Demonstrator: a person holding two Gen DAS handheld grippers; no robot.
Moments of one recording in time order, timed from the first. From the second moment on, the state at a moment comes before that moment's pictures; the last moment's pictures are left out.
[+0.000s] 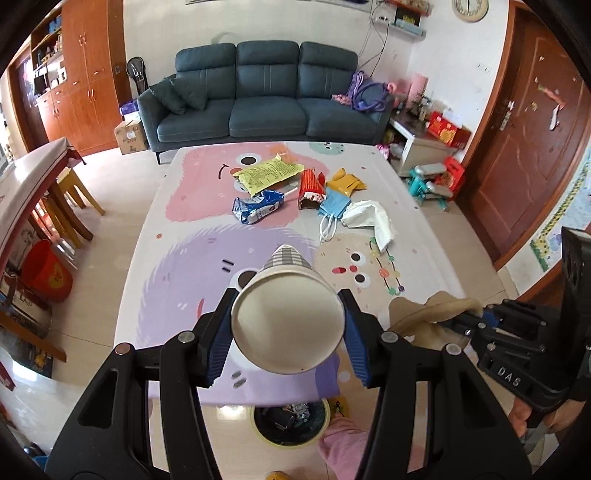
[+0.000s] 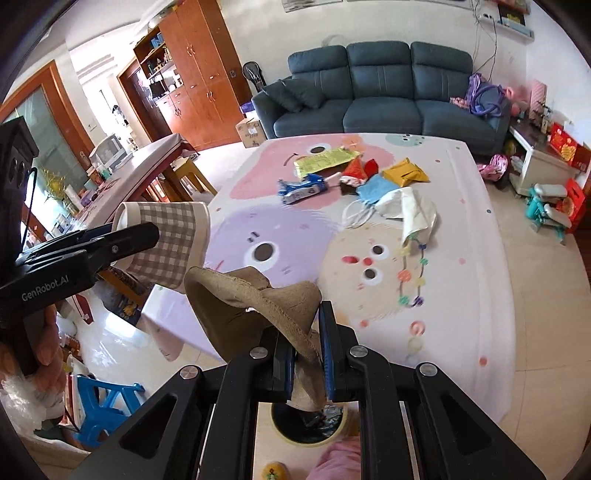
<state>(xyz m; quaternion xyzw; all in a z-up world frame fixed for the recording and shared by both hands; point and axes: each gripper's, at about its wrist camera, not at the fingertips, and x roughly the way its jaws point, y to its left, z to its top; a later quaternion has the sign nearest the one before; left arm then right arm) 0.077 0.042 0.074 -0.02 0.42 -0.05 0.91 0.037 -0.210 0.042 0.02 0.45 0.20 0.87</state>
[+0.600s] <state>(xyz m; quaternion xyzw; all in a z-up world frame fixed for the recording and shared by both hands) -0.090 0.113 0.033 -0.03 0.45 -0.11 0.89 -0.139 -0.146 0.016 0.01 0.49 0.13 0.86</state>
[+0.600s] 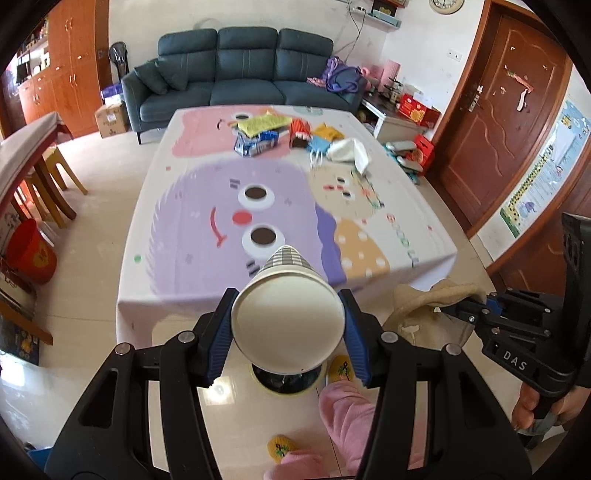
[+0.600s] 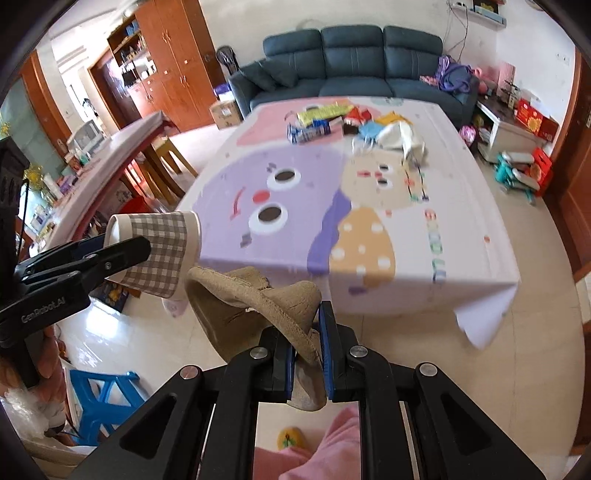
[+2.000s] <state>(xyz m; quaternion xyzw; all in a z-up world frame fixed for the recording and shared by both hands) -0.011 0.045 -0.438 -0.03 0.62 -0.04 0.78 -0.035 -0.166 -0.482 0.15 0.67 0.03 0.73</state>
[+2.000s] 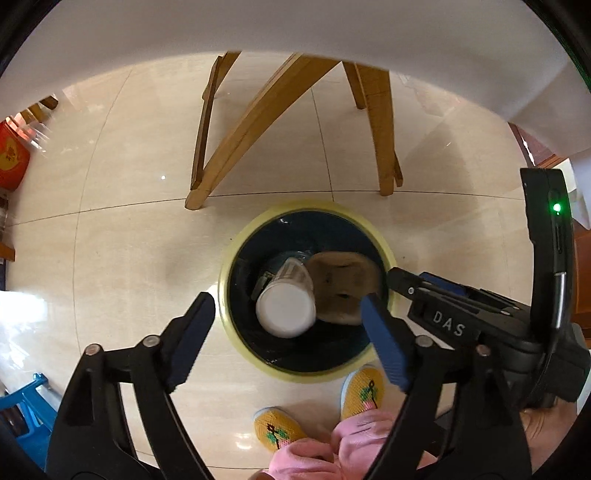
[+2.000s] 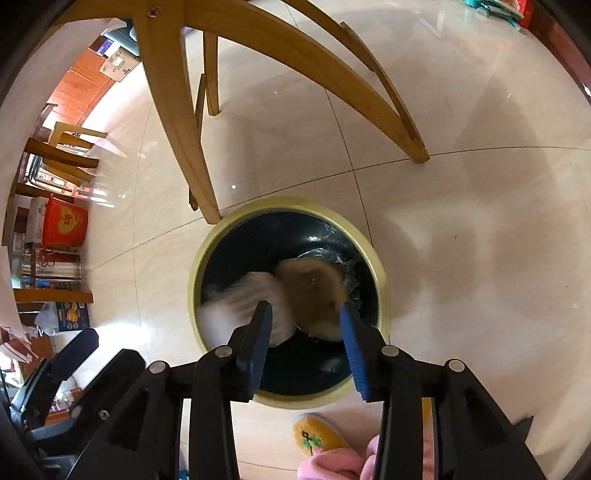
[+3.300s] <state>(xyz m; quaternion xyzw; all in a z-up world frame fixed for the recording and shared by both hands) -0.057 0.065 -0.134 -0.05 0.54 -0.03 0.84 -0.095 -0.166 -0.170 0.09 0.58 0.07 0.81</state>
